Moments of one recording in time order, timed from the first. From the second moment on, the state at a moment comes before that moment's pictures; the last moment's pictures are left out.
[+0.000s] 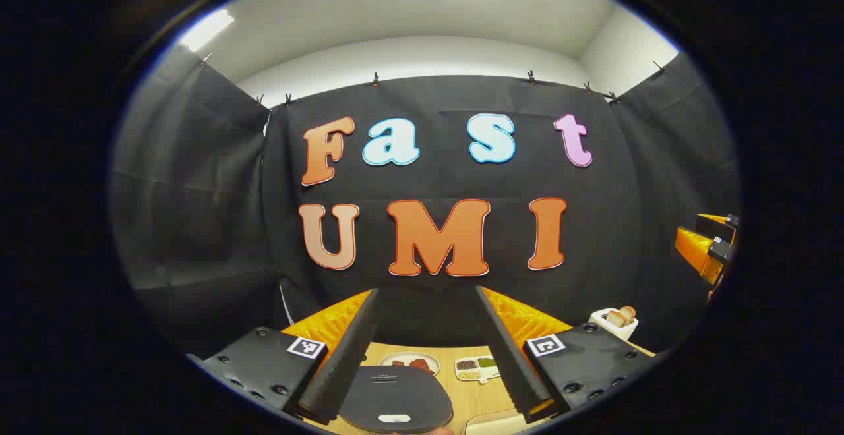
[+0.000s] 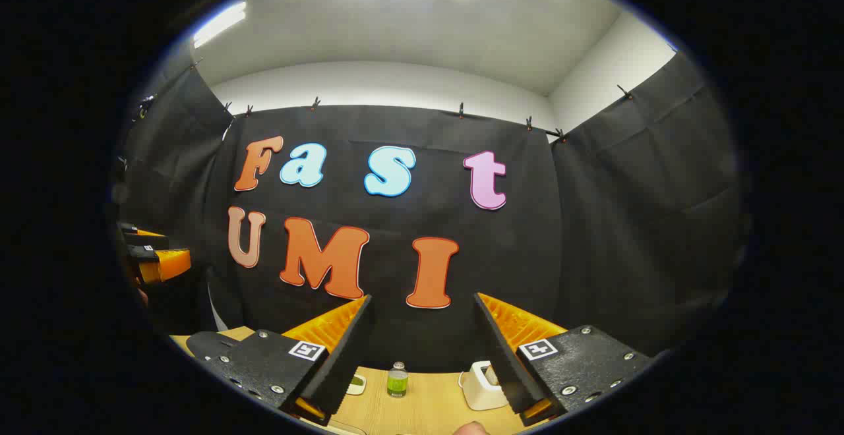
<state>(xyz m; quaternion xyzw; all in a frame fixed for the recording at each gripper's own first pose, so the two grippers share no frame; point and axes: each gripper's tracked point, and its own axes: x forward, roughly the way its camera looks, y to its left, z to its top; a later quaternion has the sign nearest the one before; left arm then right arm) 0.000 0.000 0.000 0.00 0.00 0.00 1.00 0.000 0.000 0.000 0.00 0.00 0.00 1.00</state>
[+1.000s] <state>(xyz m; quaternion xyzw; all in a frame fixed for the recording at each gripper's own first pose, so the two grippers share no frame) -0.018 0.014 -0.011 0.06 0.00 0.01 1.00 -0.026 0.022 -0.018 -0.02 0.03 0.02 1.00</state>
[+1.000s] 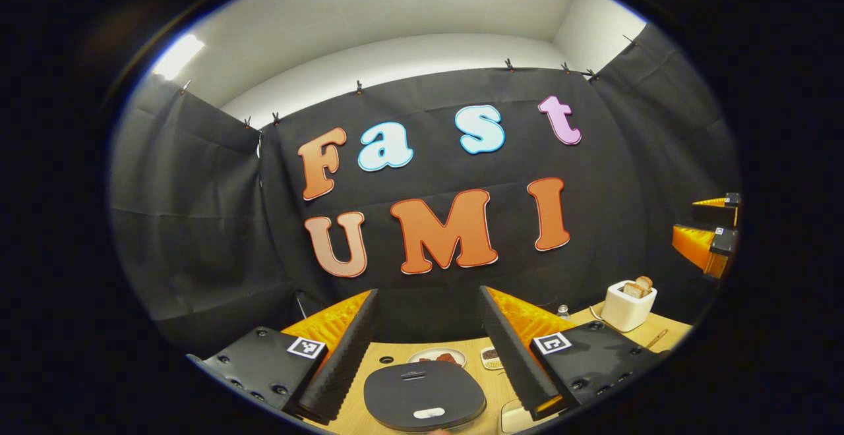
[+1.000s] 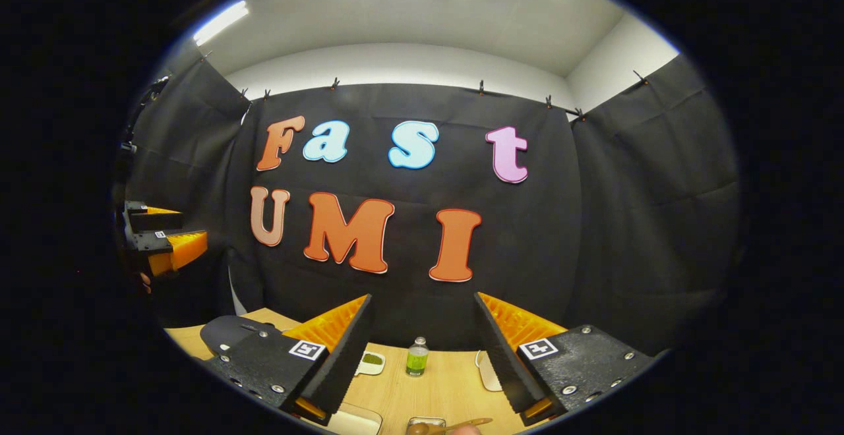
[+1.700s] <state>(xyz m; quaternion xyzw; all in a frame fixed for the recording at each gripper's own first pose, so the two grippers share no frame) 0.014 0.030 -0.087 0.02 0.16 0.00 0.99 -0.016 0.006 -0.030 -0.01 0.03 0.00 1.00</state>
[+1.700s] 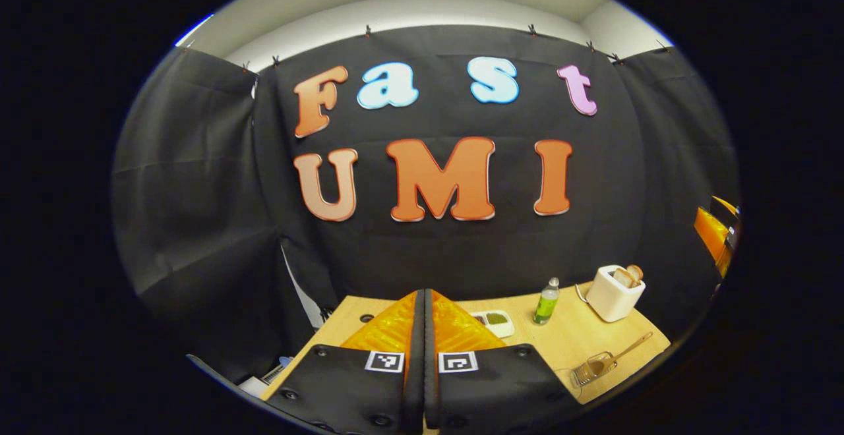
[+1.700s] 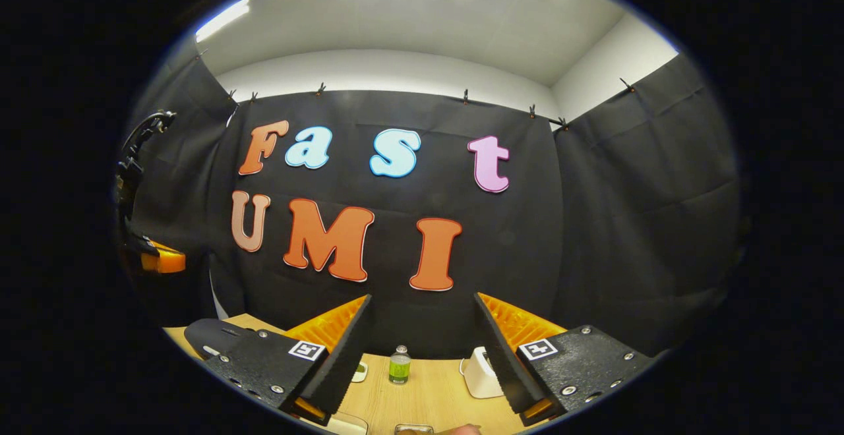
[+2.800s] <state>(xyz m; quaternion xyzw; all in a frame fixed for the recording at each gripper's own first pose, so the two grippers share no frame) -0.016 0.056 -0.324 -0.17 0.63 0.01 0.76 -0.047 -0.037 -0.086 -0.02 0.10 -0.08 0.99</state>
